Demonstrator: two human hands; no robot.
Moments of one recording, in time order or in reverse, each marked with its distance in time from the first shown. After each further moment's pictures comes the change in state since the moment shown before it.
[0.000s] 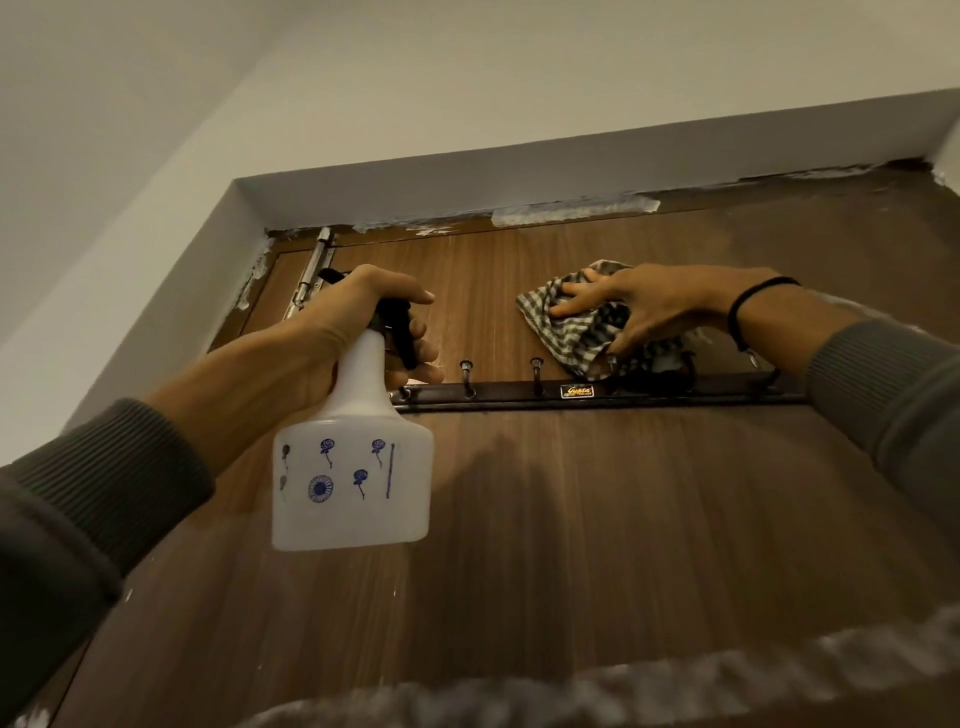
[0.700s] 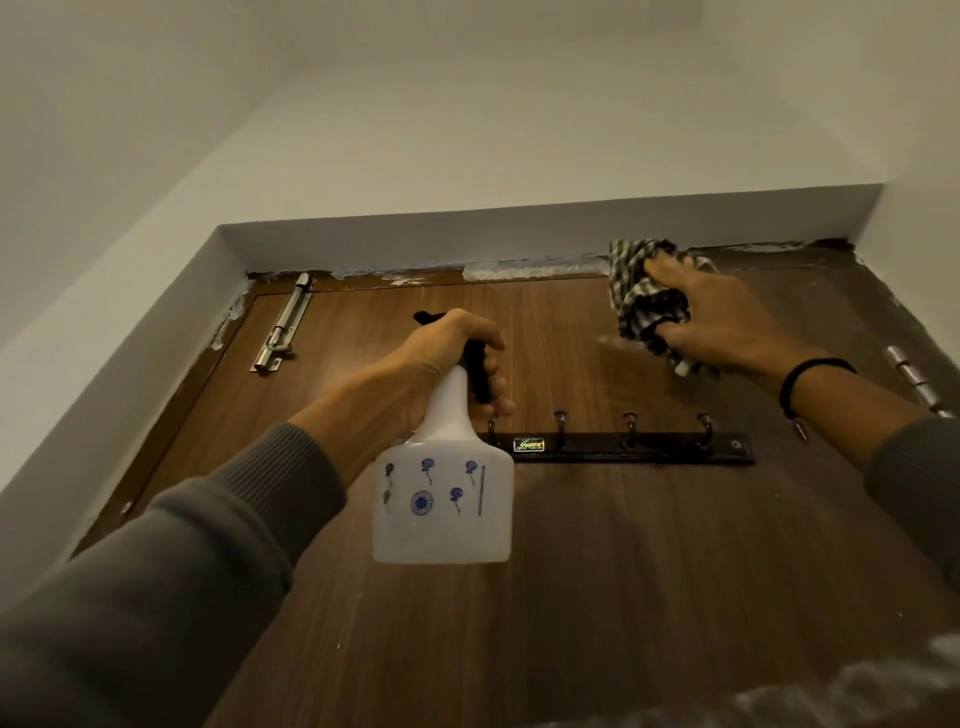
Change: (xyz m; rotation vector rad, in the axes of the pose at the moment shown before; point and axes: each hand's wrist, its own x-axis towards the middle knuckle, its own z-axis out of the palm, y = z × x) left_hand 0.030 0.025 0.081 -0.062 -0.158 0.027; right_hand -0.077 0.039 -0.018 0.105 0.700 0.235
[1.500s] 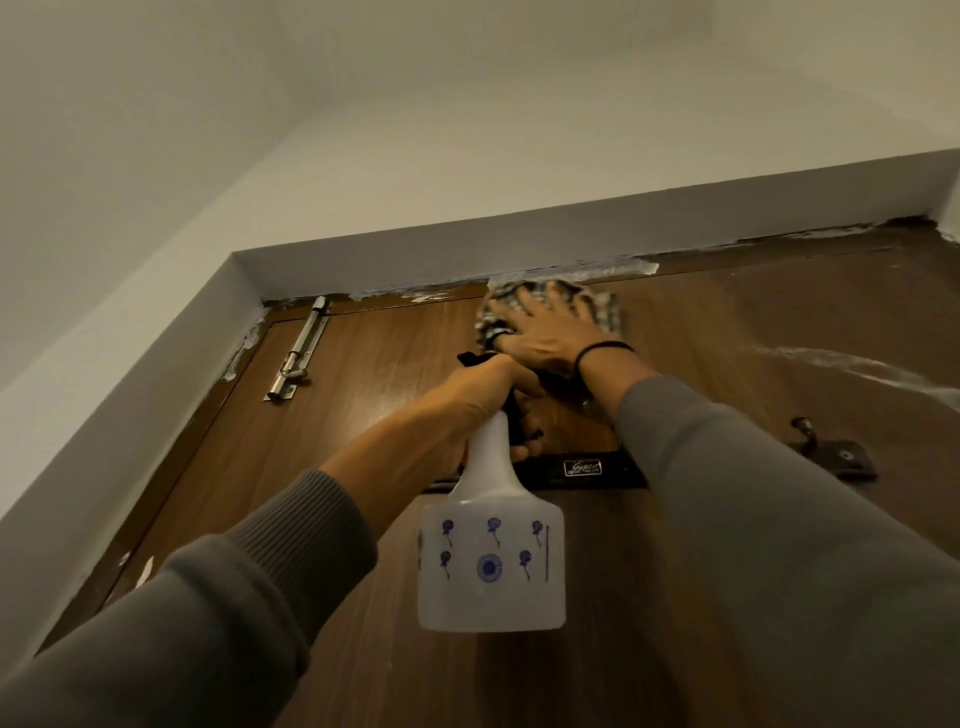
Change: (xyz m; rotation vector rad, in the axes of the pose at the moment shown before) left_hand 0.036 -0.029 -0.002 0.085 0.095 -0.093; right_hand 0.111 -0.102 0.145 -0.210 -0.326 -0.059
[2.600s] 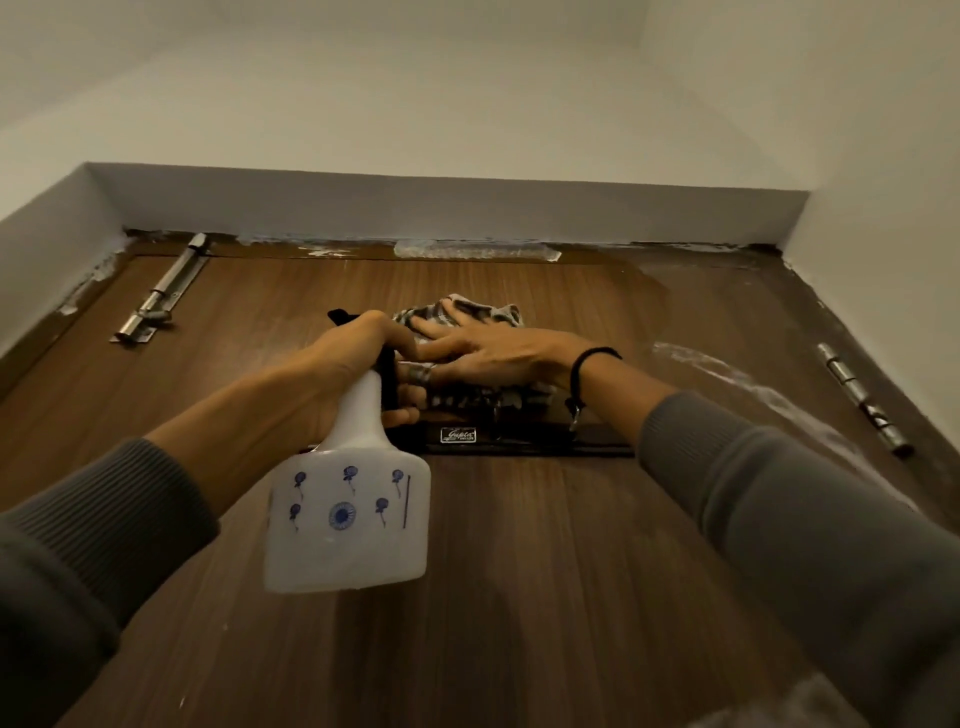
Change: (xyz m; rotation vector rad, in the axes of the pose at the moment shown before) left_hand -0.011 -0.008 0.004 -0.098 0.041 0.064; right_hand -0.086 0.036 -0.018 0.132 -0.338 -0.309
